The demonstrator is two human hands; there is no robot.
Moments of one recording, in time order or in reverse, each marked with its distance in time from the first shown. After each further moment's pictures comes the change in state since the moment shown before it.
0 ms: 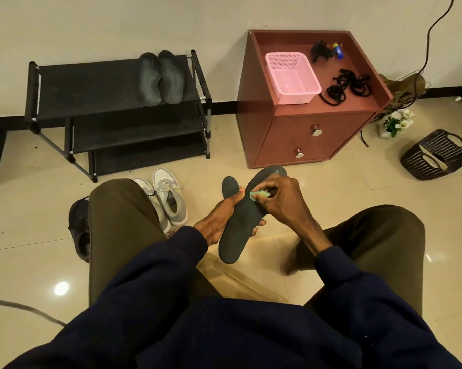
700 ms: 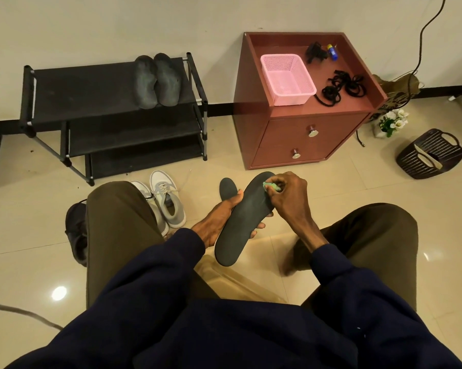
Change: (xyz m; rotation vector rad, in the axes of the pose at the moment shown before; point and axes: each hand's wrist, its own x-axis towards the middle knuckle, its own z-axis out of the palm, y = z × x) left_hand -0.002 -0.001 0.005 0.000 -0.026 -0.010; right_hand 0.004 0.018 -0.004 -0.061 0.232 0.102
